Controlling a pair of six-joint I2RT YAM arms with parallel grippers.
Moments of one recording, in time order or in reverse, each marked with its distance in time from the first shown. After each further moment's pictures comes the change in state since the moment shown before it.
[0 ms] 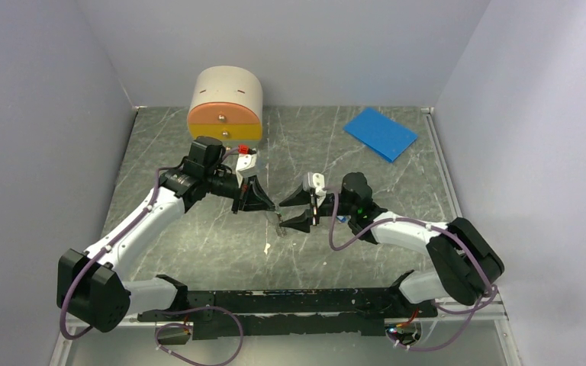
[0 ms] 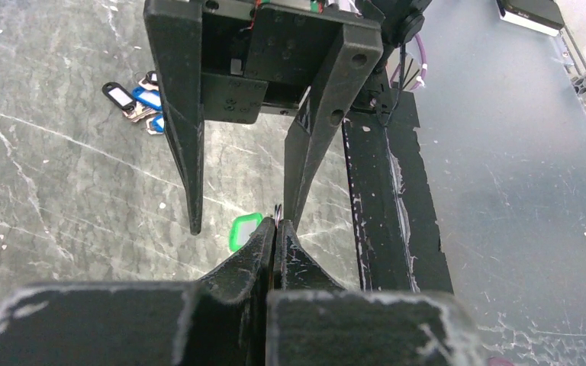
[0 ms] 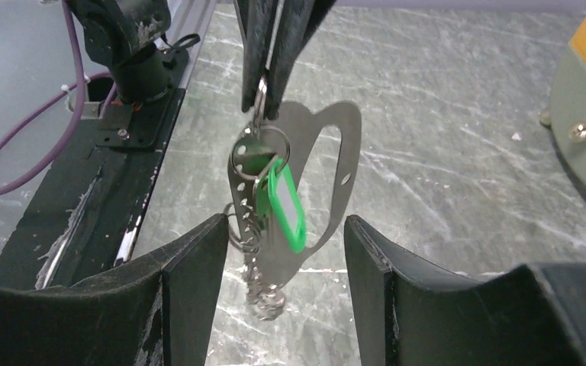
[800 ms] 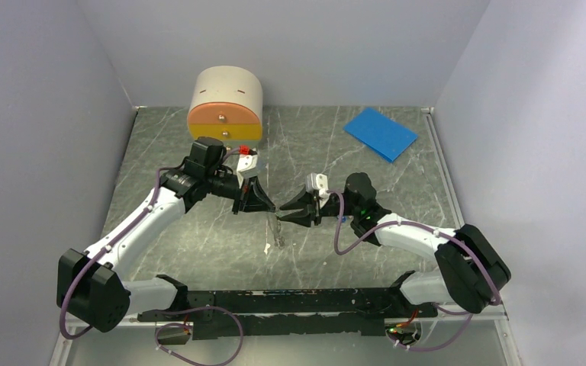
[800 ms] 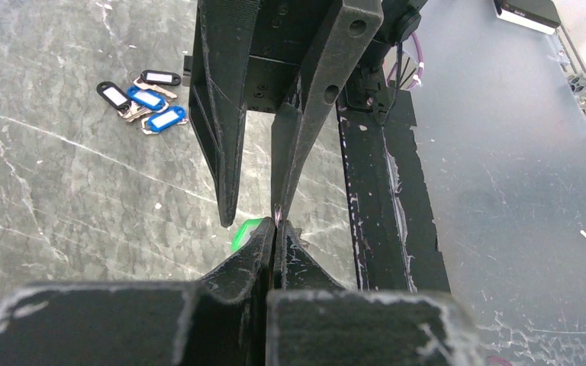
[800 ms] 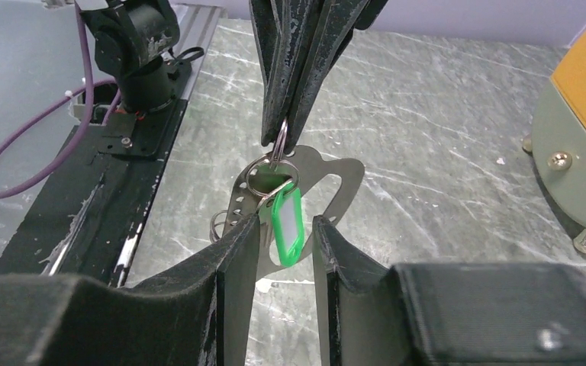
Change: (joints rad) left arm -0.006 0.000 0.000 -0.005 0.000 0.000; right arm 0.007 -0.074 0.000 -0.018 -0.003 -0.019
